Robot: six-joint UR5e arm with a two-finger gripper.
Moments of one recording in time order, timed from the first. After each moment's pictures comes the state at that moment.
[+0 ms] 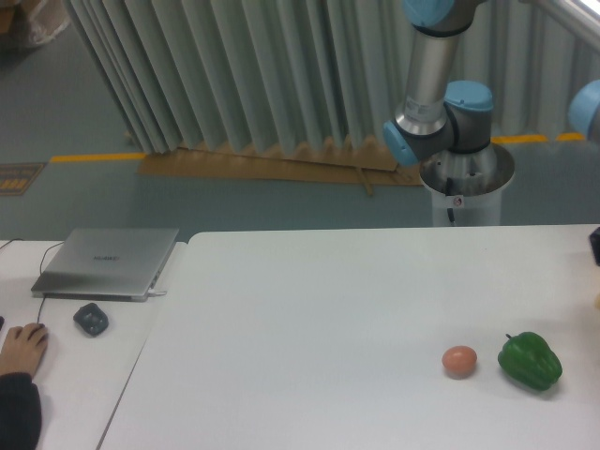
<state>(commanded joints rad) 2.66 -1.90 -1.48 -1.42 1.52 1.16</state>
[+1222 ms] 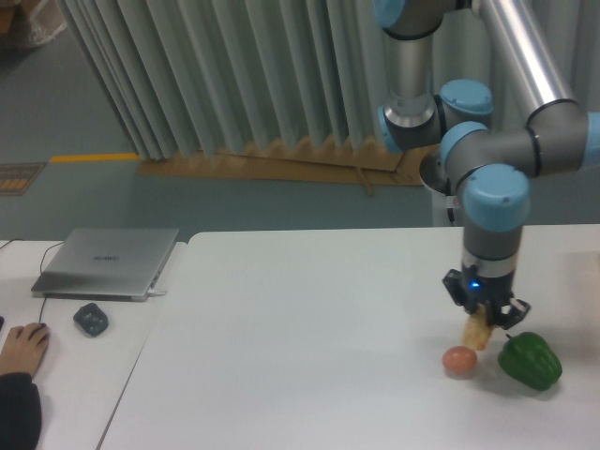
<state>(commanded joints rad) 2.33 -1.93 -1.55 -1.36 1.54 0.75</state>
